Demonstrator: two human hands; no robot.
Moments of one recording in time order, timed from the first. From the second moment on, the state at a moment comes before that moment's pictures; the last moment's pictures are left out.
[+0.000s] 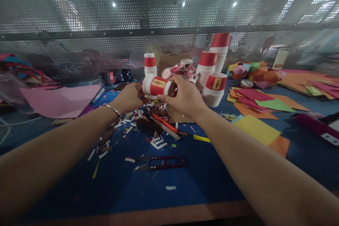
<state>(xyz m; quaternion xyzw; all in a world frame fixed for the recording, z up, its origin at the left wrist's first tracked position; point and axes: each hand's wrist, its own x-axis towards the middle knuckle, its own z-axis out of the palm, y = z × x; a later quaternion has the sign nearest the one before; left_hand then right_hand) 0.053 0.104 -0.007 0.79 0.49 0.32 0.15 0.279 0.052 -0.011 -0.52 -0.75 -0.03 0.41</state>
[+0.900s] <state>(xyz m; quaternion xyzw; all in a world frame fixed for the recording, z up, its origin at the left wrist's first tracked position) -0.013 0.018 0.026 0.57 0.38 0.37 0.62 0.249 0.019 0.001 -0.39 -0.82 0.24 0.33</state>
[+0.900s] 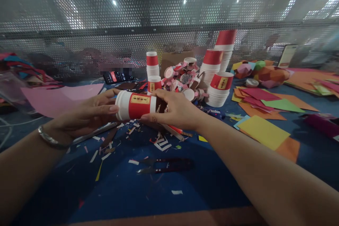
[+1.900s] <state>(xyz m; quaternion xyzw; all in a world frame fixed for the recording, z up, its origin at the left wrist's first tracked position) -0.005 0.009 0.009 0.72 0.46 0.31 0.41 0.251 0.023 -0.005 -0.39 -0.86 0.11 0.33</state>
